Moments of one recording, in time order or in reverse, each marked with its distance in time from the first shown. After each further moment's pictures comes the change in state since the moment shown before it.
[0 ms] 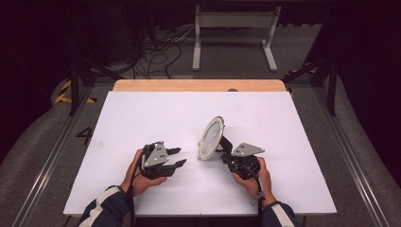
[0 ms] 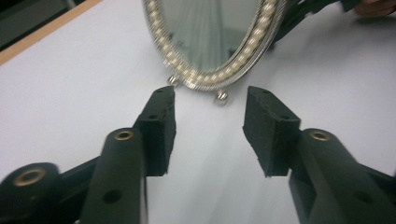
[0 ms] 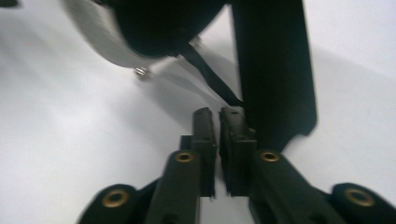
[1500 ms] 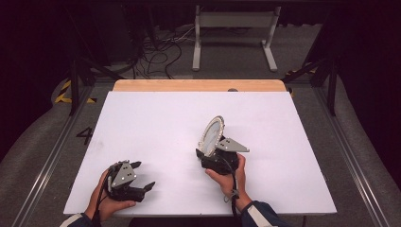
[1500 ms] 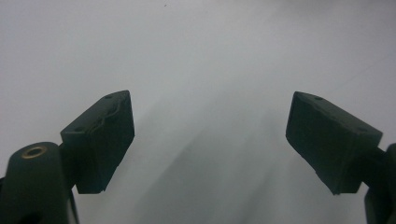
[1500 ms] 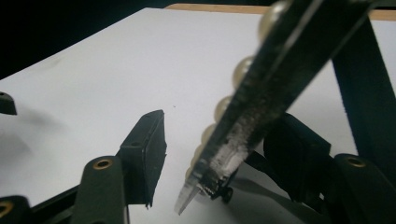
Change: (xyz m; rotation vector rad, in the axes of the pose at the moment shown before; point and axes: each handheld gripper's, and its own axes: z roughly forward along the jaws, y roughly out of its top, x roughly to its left) left arm -0.011 -0.065 -0.065 0.144 0.120 -0.102; right arm 0.039 0.034 0.034 -0.209 -0.049 0.226
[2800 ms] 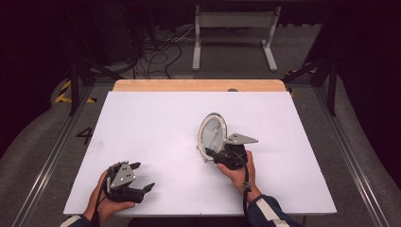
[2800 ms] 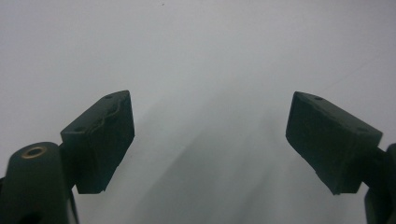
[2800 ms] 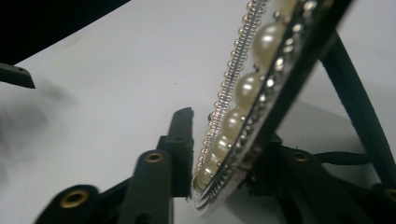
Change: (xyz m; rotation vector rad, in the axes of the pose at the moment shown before) left arm -0.001 0.001 -0.001 0.001 -0.008 -0.001; right arm -0.034 0.005 -0.007 0.103 0.127 0.001
